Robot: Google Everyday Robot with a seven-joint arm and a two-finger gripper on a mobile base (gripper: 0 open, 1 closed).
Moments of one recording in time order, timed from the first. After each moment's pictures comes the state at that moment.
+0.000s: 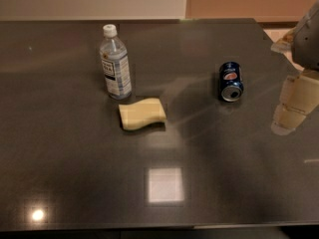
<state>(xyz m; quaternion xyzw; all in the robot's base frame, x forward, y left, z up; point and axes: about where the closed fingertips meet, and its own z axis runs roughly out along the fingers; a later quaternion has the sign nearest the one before) 0.438 -0.217 0.976 -0.60 0.78 -0.03 0.16</state>
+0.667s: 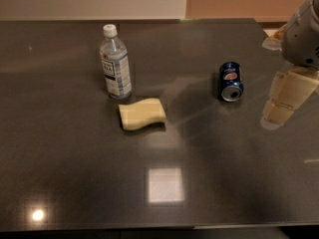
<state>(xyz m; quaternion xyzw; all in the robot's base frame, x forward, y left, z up) 0.451 -0.203 0.975 -0.61 0.77 -0.03 0.18</state>
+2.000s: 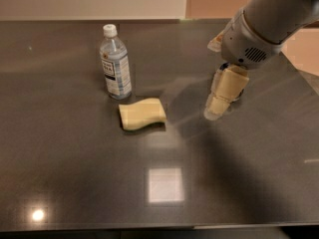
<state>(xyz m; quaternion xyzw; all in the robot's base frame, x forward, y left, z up) 0.497 -0.112 0.948 -0.64 0.73 0.05 0.22</state>
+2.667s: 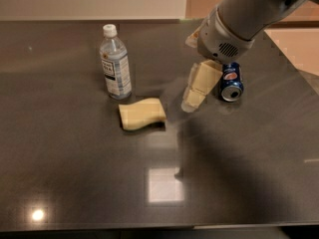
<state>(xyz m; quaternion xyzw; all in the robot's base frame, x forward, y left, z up) 0.521 -0.068 0.947 -0.66 0.71 0.08 0.25</state>
